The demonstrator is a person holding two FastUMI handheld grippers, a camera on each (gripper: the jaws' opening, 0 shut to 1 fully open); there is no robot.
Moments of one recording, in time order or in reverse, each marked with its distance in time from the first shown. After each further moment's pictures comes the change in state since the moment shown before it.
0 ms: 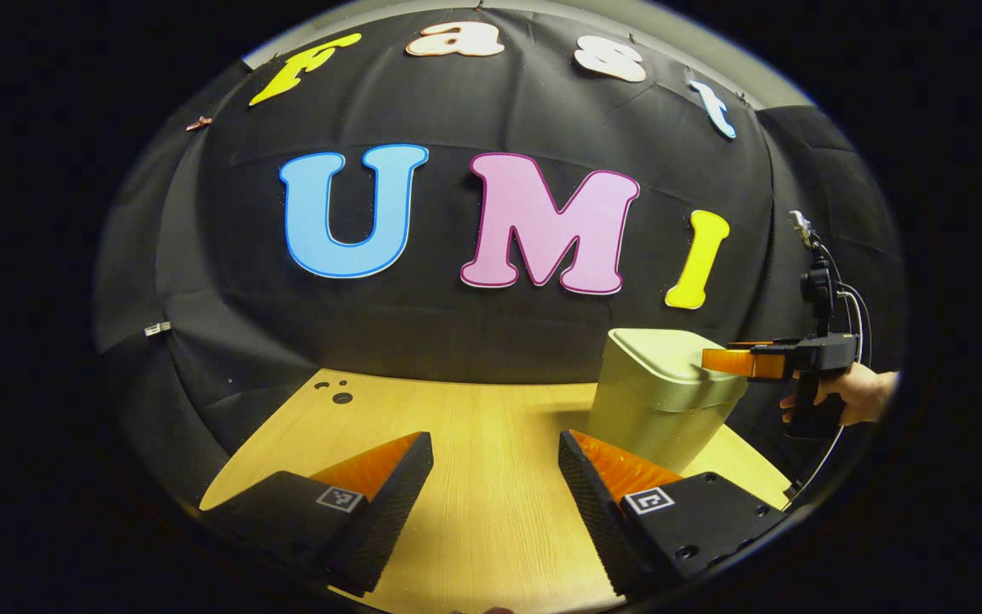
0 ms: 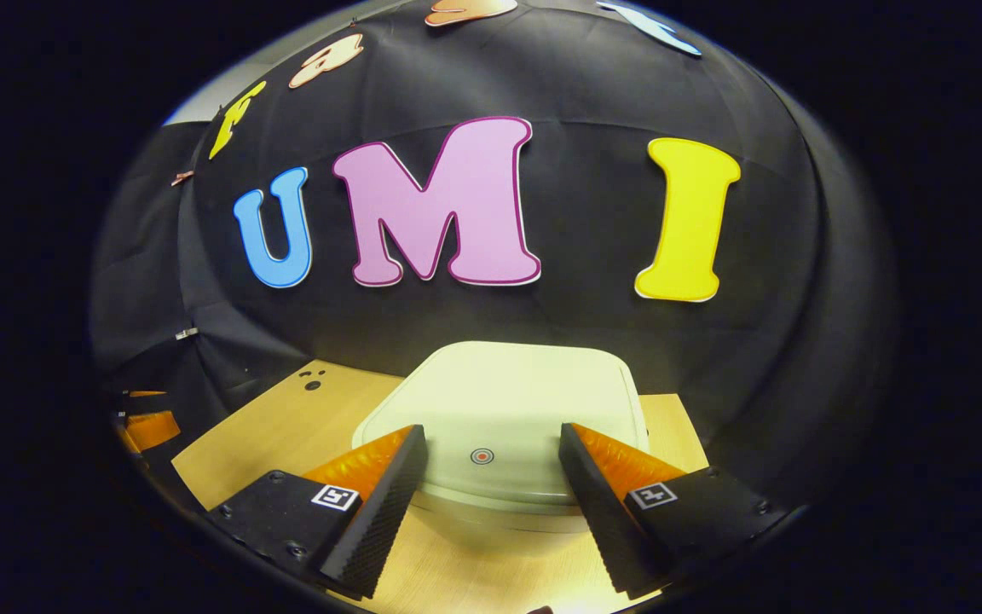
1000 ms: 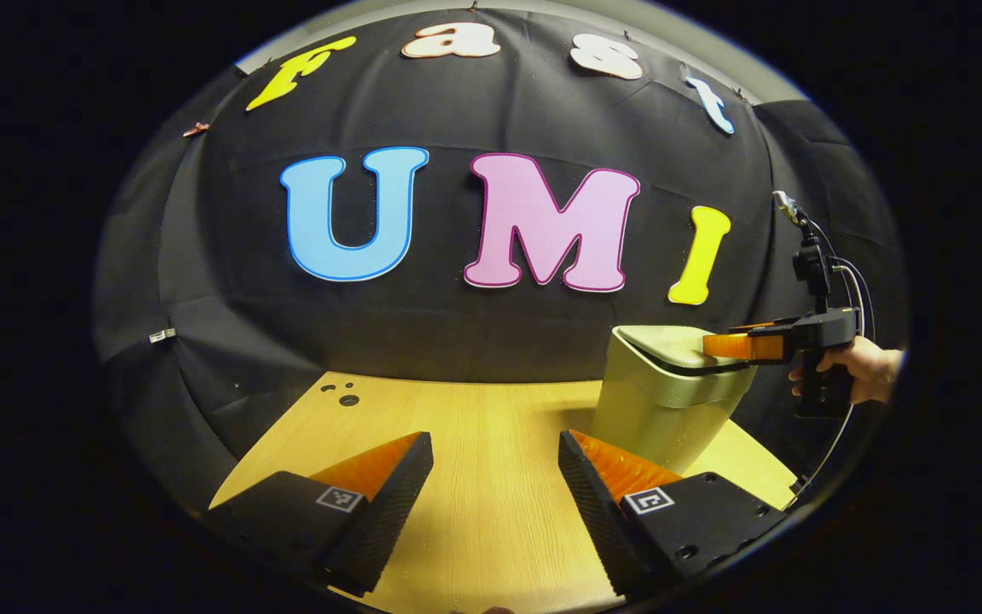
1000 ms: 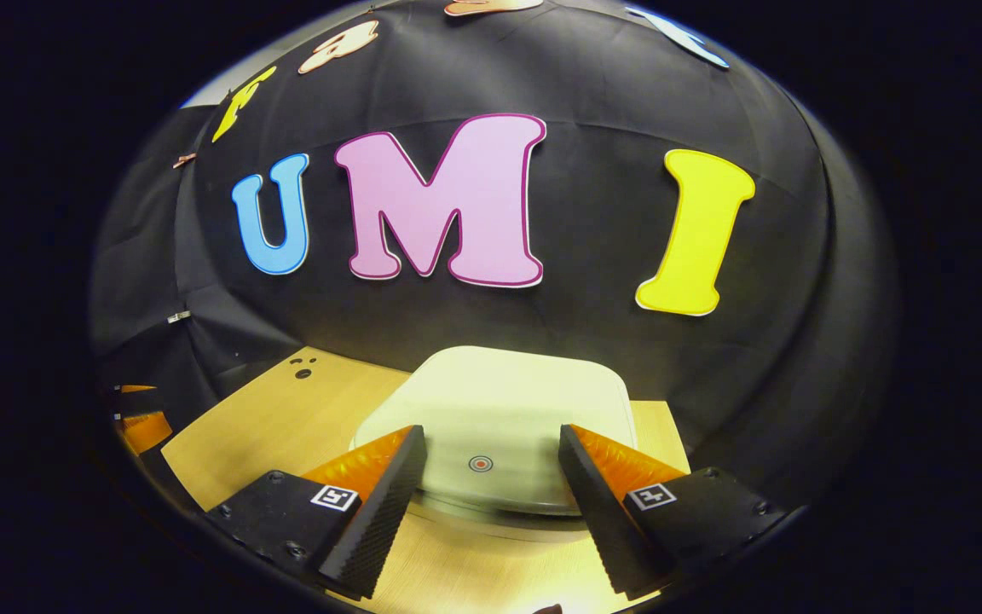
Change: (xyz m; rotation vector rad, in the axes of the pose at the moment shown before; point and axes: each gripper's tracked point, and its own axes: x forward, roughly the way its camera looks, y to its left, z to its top) left arm -0.002 0.005 -0.002 0.020 0.011 0.019; right arm 0.009 -0.002 0.003 -0.062 0.072 -0.019
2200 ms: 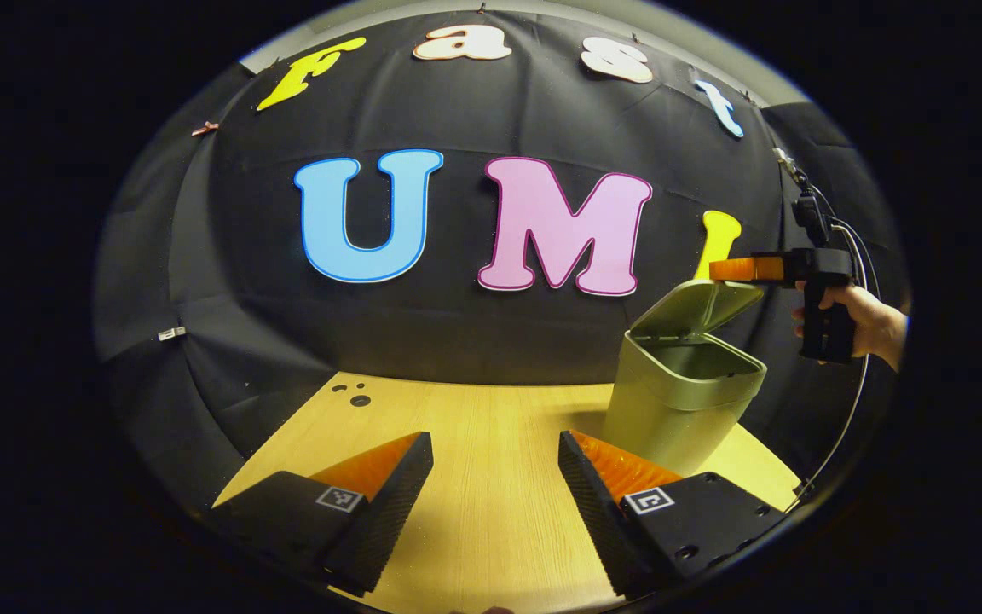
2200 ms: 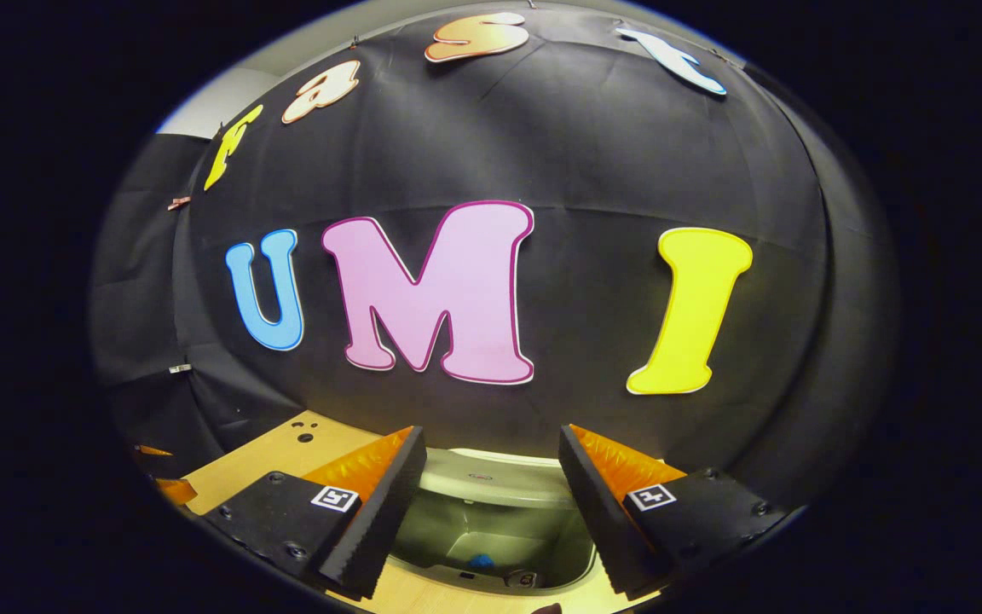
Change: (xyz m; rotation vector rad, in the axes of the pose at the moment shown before) left arm -0.002 0.012 0.004 -0.009 -0.015 0.034; right arm 0.001 -0.011 0.106 0.040 -0.199 -0.002
